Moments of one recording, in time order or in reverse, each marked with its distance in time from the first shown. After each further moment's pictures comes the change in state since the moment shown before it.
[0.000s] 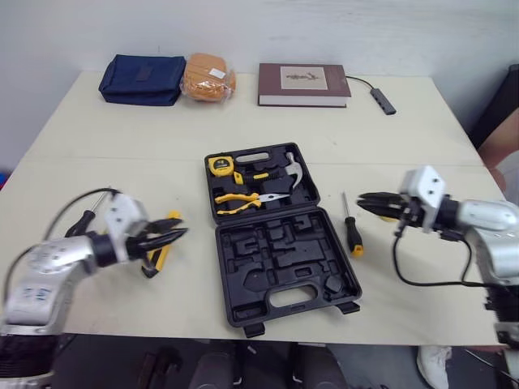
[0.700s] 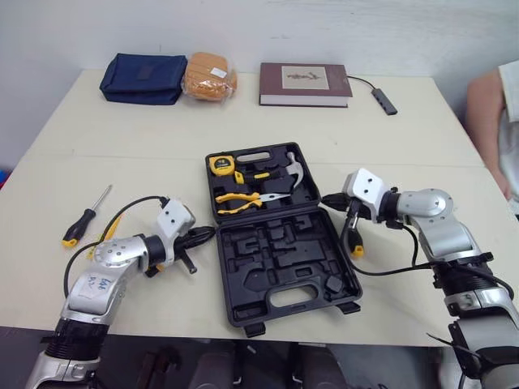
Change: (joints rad) left arm -0.123 -0.184 -0.211 0.024 0.170 0.140 0.181; right arm -0.211 0.169 0.216 0.222 -0.265 -0.085 -0.107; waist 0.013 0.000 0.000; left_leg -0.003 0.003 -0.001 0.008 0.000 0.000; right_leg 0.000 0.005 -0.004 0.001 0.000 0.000
